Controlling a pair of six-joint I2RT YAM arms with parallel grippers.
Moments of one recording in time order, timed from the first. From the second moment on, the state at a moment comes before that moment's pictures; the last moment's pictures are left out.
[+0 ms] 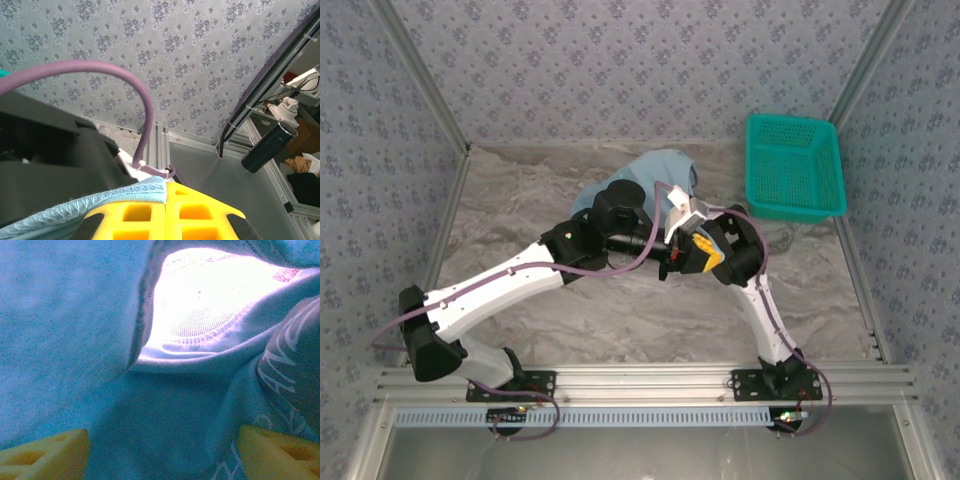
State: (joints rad) left arm -1.06 1.43 1.42 -0.21 0.65 -0.26; right arm 0.61 2.41 1.93 -0.39 0.13 0.46
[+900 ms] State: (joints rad) left arm -0.79 1.20 1.25 -0.16 0.50 -0.33; right arm 0.60 2.23 1.64 -0.42 0.05 0.43
